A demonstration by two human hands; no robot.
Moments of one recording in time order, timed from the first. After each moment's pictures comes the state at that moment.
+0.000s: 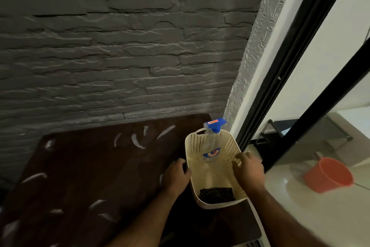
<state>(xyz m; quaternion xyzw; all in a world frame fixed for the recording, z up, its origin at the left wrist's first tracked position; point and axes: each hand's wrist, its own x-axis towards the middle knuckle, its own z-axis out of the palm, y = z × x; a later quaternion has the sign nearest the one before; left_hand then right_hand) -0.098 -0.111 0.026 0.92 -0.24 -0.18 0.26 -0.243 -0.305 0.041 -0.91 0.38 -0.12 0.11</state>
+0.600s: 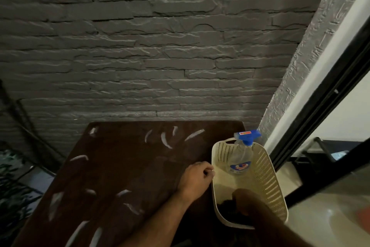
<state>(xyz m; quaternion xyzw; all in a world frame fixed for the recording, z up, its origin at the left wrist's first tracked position) -0.086 -0.100 0.048 0.89 -0.28 -0.13 0.33 -0.181 -0.277 -0.015 -0.92 0.19 0.33 0.12</state>
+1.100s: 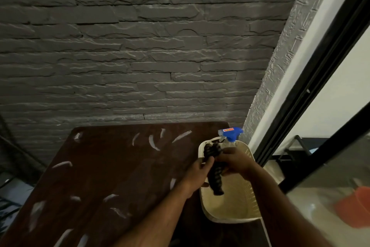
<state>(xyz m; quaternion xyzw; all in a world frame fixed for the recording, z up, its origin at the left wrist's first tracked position) -0.101 -0.137 0.058 0.71 -0.11 -0.40 0.57 -0.155 -0.303 0.105 -0.75 0.25 0.13 0.60</state>
